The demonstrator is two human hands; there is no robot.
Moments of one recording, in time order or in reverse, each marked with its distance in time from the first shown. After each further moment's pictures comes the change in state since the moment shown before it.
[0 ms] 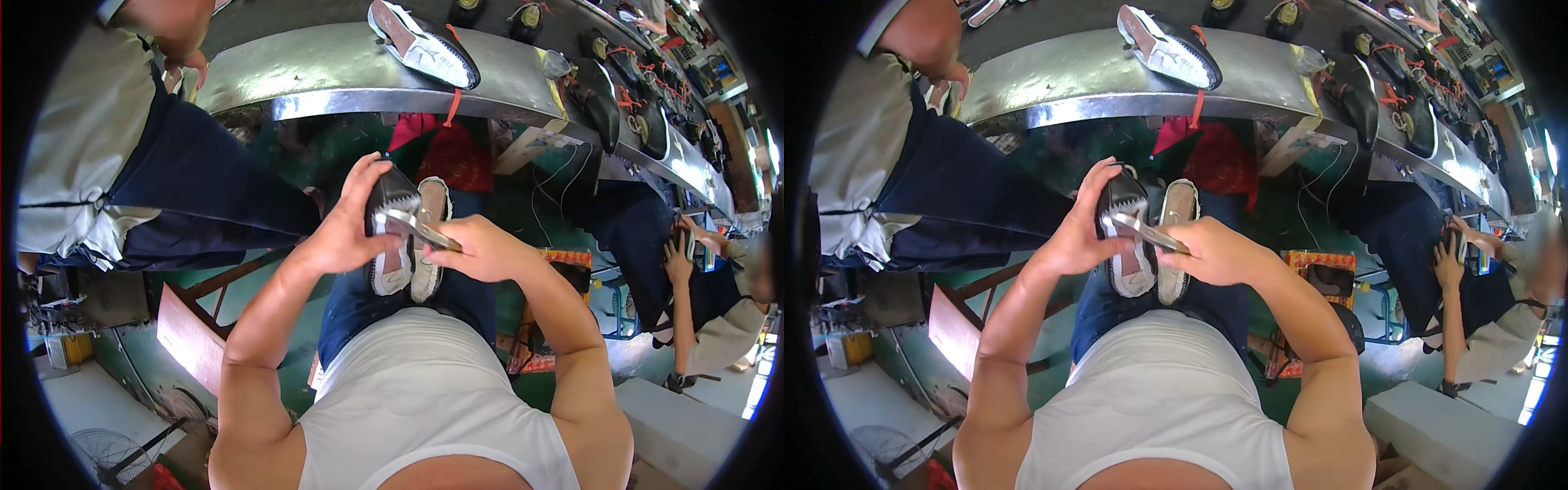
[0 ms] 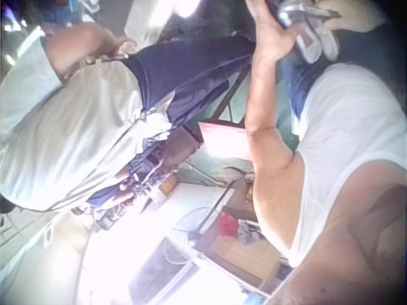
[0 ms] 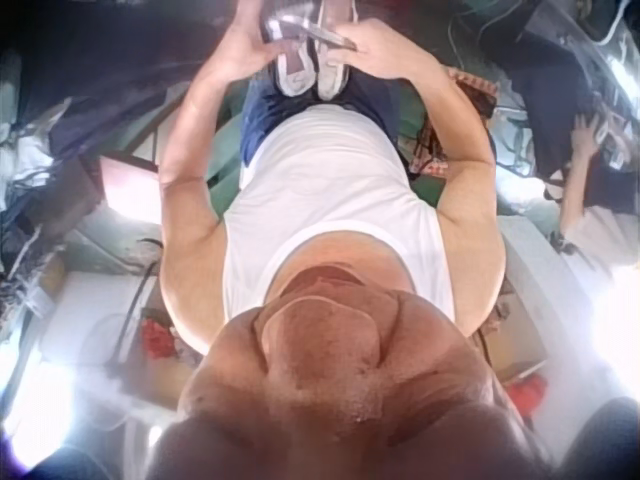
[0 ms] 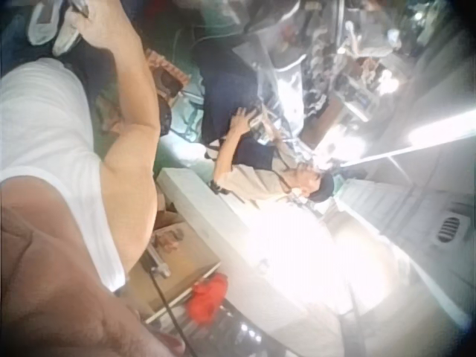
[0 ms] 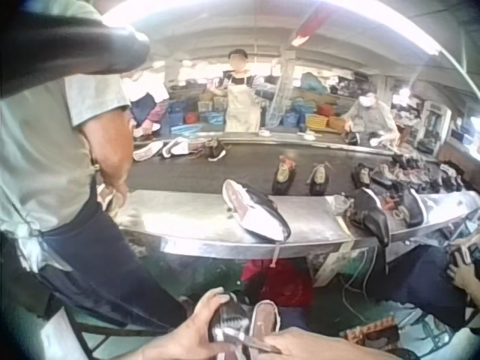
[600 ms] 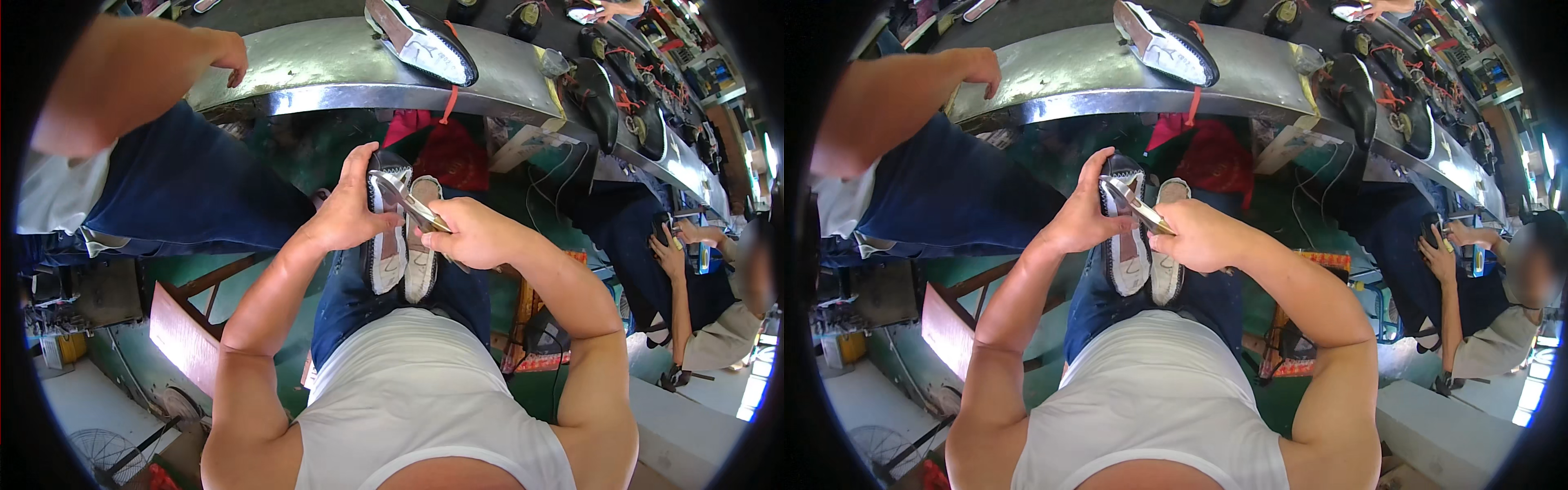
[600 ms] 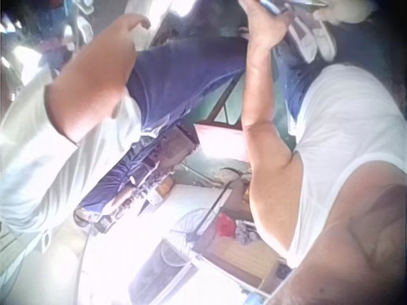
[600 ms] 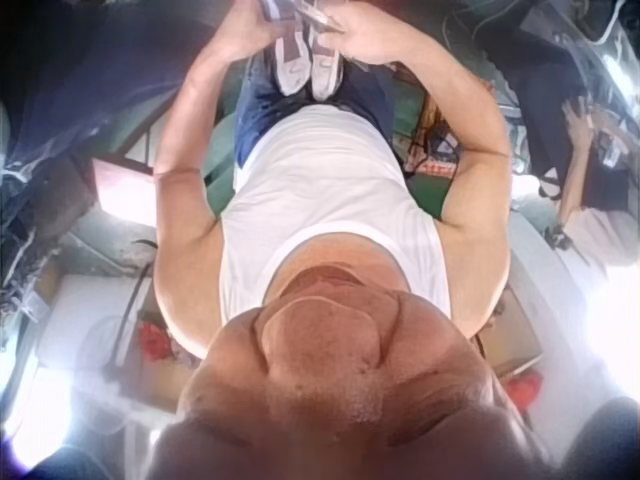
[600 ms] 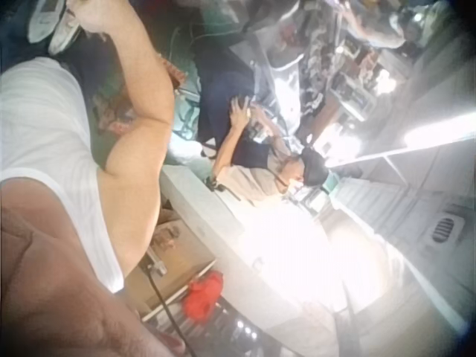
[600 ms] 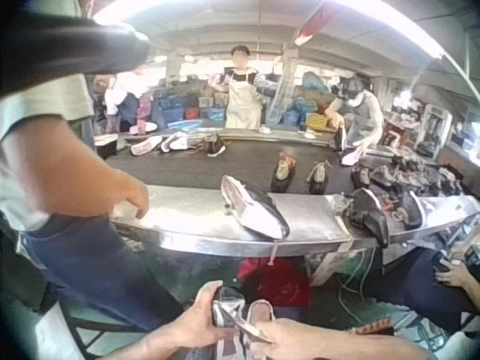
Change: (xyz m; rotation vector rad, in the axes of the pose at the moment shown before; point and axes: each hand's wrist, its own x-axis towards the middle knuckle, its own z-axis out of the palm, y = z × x) left_hand 0.024 -0.018 0.011 -0.009 0.023 -0.249; right_hand 0.028 -0.037 -0.023 0.043 -0.190 0.485
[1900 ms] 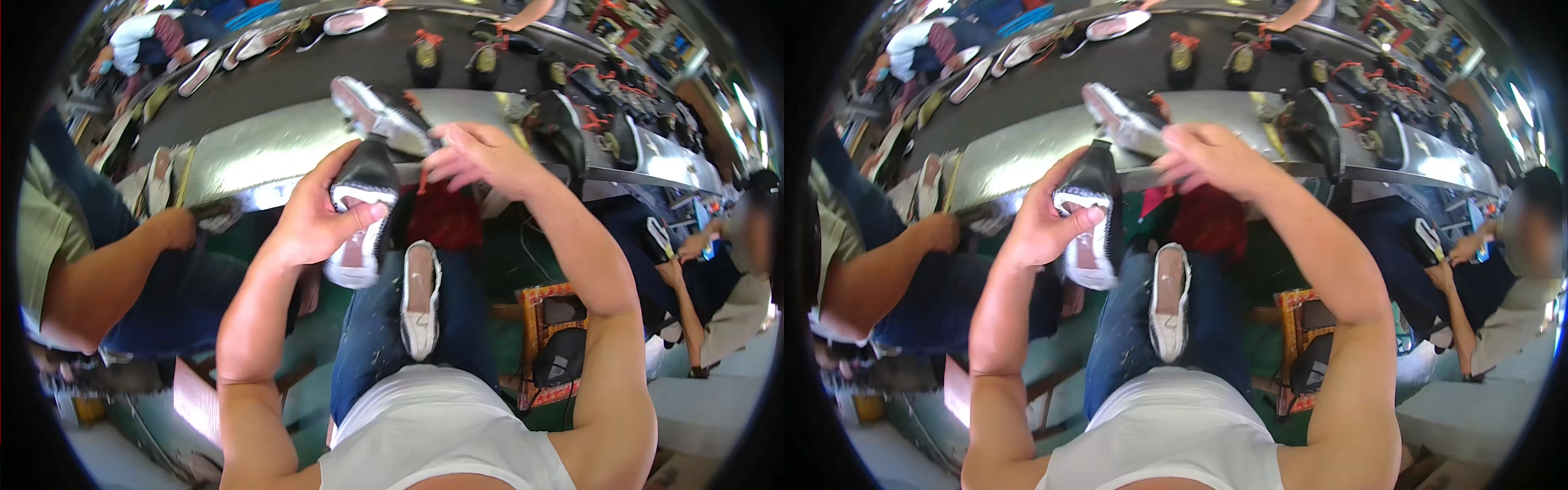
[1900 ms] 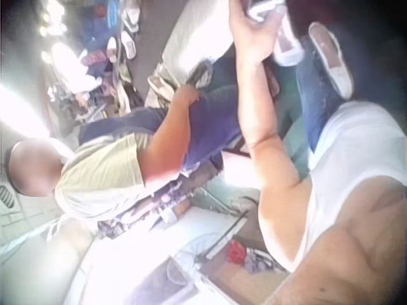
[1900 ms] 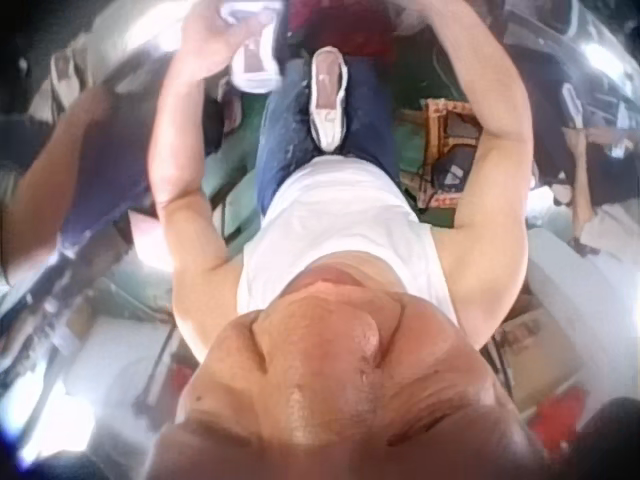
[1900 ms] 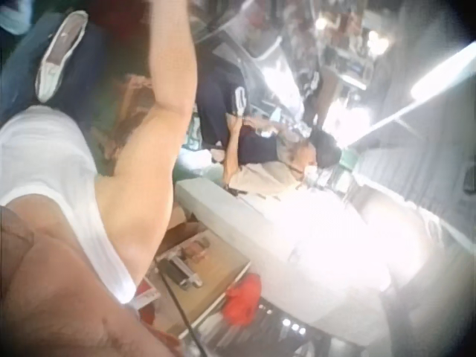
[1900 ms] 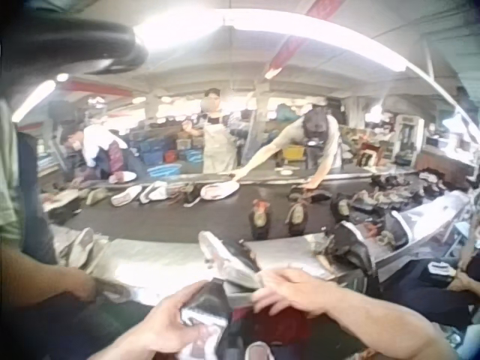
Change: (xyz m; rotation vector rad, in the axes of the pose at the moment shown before) left_hand 0.062 0.088 -0.075 -0.444 -0.039 0.224; right_hand 0.007 -0.013 -0.141 0.535 0.415 -0.307
